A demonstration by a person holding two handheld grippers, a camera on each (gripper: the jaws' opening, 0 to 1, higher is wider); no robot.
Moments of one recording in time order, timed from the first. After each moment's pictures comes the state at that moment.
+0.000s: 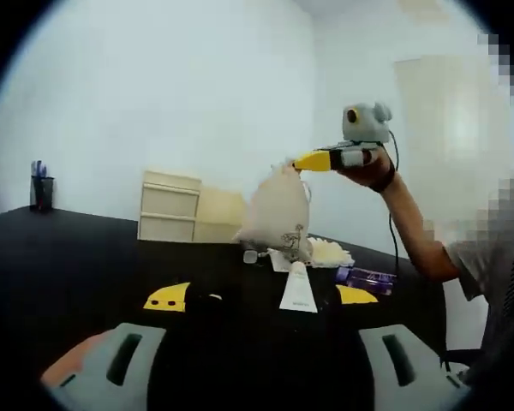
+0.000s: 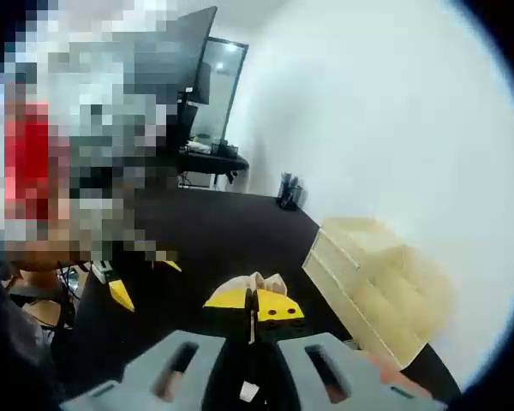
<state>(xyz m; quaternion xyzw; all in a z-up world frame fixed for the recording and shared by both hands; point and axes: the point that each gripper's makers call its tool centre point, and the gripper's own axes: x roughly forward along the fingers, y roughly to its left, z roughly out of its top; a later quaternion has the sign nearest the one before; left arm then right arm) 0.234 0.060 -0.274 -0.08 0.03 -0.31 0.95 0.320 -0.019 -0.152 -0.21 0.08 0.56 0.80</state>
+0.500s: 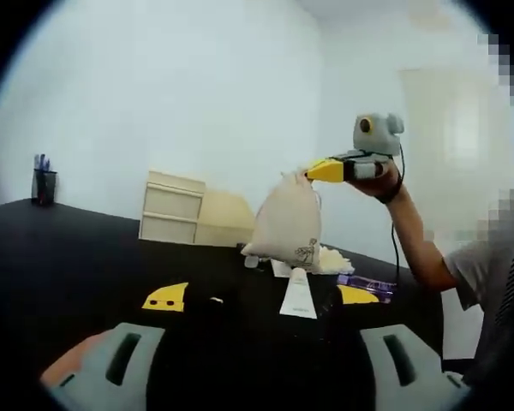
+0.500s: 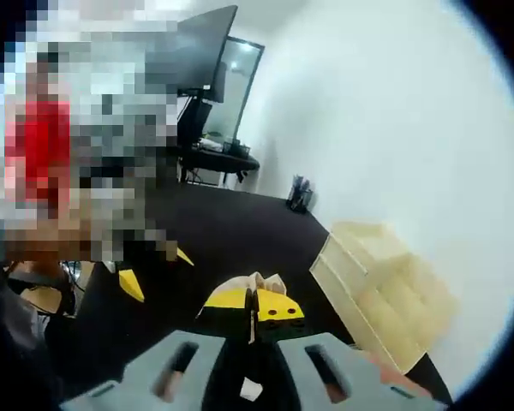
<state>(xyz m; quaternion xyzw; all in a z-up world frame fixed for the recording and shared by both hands) 0.235 0.062 -0.270 -0.10 0.02 -0.30 0.95 0.296 -0.016 -0.157 -0.23 0.07 0.58 0.78</state>
